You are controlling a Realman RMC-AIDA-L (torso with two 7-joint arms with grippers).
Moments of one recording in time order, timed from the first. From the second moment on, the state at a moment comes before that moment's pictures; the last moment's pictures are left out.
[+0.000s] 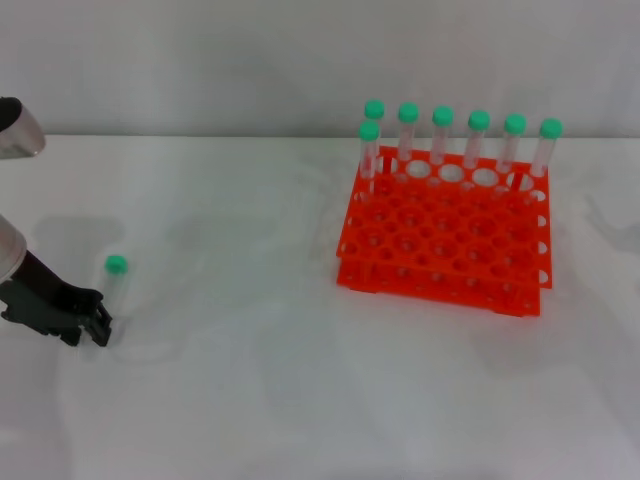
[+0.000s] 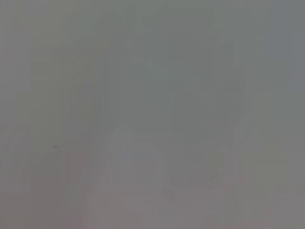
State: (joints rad) left arm -0.80 -1.93 0.95 0.72 2.83 1.43 -2.80; right arm 0.48 2.02 -1.44 -0.23 -0.08 -1.23 0.24
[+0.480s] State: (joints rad) left arm -0.81 -1.93 0.97 0.70 2.83 1.41 -2.80; right arm 0.48 2.02 -1.44 -0.23 -0.08 -1.23 0.24
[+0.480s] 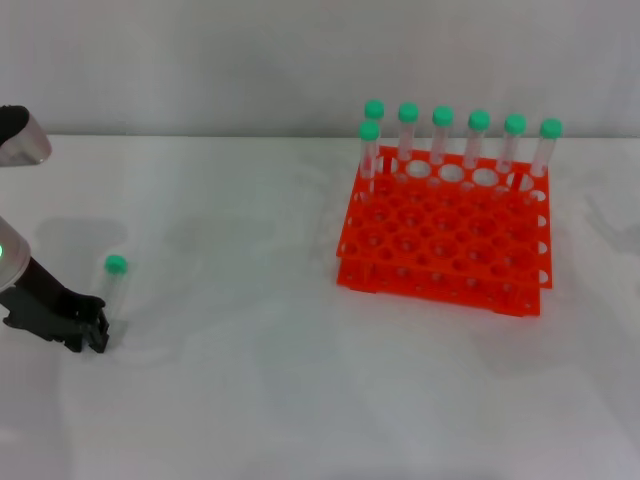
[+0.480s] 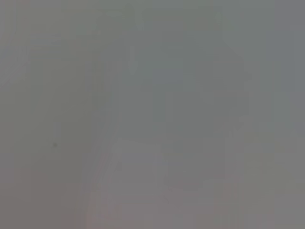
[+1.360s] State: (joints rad) left arm -0.80 -1.95 0.90 0.78 2.71 1.29 -2.66; right arm 0.48 2.01 -1.46 -0.23 -0.09 -1.24 0.30
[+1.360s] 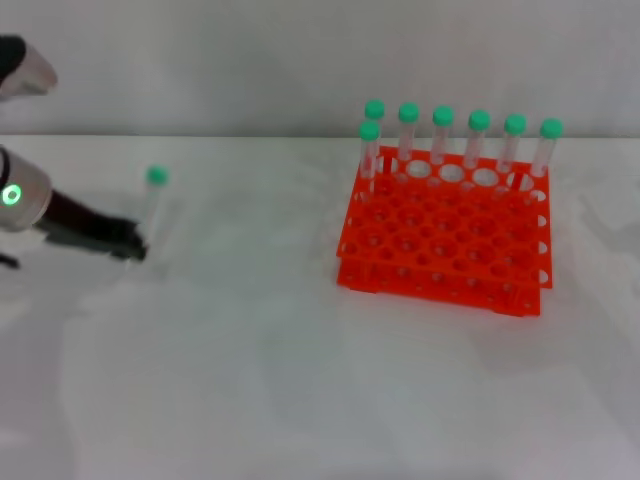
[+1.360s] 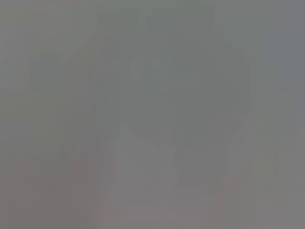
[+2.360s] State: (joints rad) left arm -0.46 -2.07 0.78 0.95 1.75 1.66 -1.50; right arm 0.55 1.87 -1.46 -0.45 -0.80 -1.46 1.10
